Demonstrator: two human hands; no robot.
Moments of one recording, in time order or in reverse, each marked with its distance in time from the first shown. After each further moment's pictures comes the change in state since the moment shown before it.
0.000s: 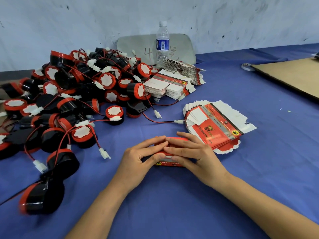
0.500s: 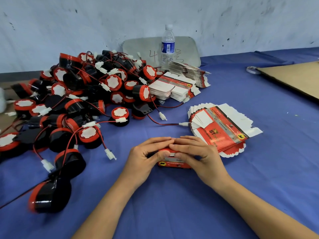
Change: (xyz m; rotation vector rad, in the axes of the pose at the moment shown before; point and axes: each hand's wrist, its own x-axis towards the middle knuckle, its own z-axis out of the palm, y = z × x) left_hand 0.007 0.002 0.001 -0.200 0.004 -0.052; right_hand 0.003 0.008 0.011 0.153 0.167 0.044
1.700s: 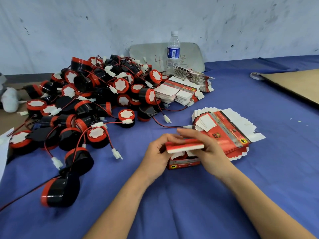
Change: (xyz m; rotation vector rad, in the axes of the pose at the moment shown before) left_hand 0.016 0.003 0.024 -0.134 0.061 -0.059; right_hand 0.018 -0.008 -0.014 0.382 -0.145 0.247
